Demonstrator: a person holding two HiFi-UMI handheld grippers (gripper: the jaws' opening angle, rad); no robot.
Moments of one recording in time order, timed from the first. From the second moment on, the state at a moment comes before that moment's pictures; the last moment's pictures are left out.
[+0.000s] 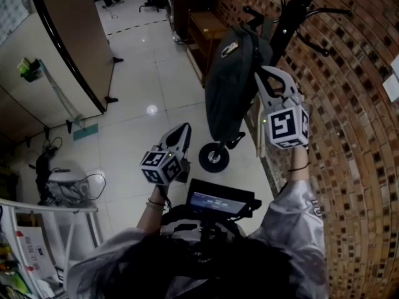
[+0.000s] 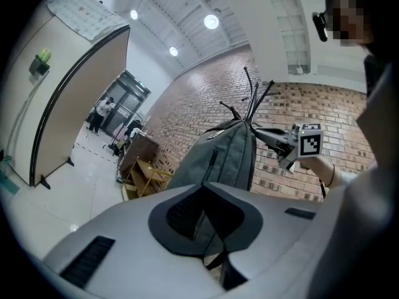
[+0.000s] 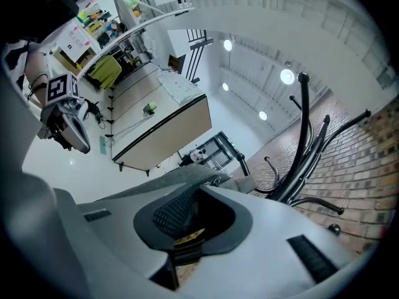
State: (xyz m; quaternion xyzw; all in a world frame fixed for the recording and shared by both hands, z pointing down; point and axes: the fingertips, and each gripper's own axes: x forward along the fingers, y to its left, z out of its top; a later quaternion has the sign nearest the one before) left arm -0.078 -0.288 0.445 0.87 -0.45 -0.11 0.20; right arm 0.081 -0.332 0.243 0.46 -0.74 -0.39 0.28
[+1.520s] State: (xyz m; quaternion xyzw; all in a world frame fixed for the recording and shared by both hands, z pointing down) left arm -0.062 -0.288 0.452 0.86 -0.45 -0.11 0.22; right arm 0.083 -0.332 0.236 0.43 -0.76 -0.39 0.31
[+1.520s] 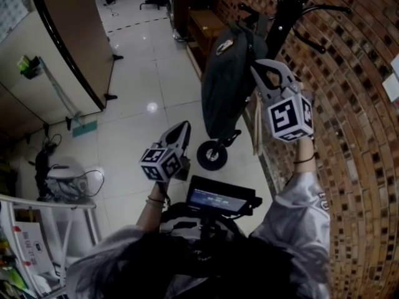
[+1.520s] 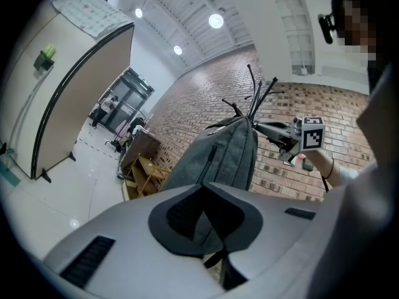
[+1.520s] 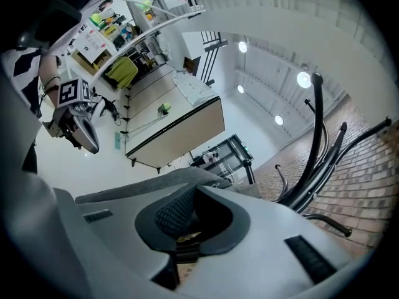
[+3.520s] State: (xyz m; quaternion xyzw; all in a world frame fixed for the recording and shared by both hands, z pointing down) left arm -0.062 -0.282 0.454 0.86 -0.45 -0.10 0.22; right arm 0.078 -0.291 0.323 0.38 -0.80 -0.32 0.33
